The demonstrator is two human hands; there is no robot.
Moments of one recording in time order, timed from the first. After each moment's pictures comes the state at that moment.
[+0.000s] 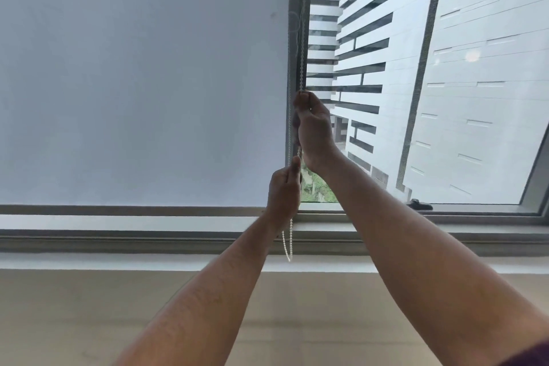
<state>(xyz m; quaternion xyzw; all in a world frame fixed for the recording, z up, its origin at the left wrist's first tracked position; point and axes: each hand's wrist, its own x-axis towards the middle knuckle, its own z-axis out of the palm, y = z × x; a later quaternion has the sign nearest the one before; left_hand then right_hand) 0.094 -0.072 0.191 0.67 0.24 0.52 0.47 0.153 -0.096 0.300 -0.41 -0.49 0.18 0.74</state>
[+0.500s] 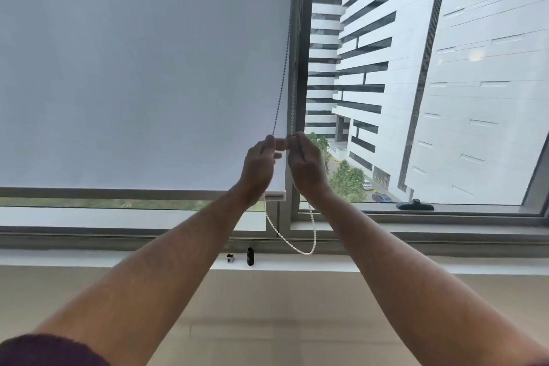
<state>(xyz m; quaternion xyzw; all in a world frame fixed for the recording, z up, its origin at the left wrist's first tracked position) 0.054 -0.040 0.229 0.70 0.24 0.52 0.43 0.160 -0.087 0.227 -0.49 -0.56 0.01 0.67</state>
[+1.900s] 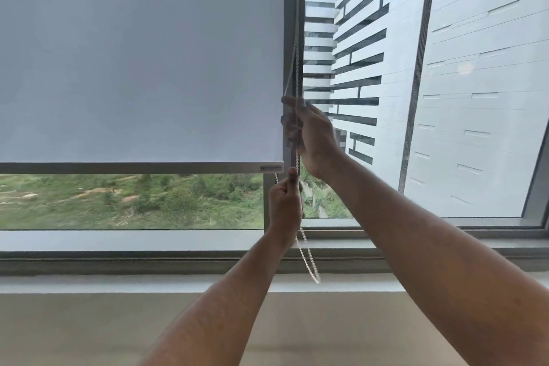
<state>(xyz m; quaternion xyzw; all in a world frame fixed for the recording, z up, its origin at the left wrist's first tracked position) 0.110 -0.073 0.196 0.59 0.21 0.56 0.54 0.163 -0.106 0.327 -0.37 -0.49 0.29 0.74</state>
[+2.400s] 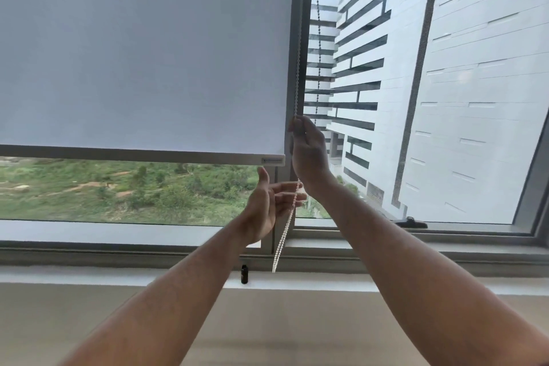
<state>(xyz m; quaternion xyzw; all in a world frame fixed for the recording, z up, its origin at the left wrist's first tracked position) 0.058 -0.053 0.202 0.61 0.20 0.36 0.68 0.149 -0.100 0.290 -0.42 -0.55 0.04 0.72</state>
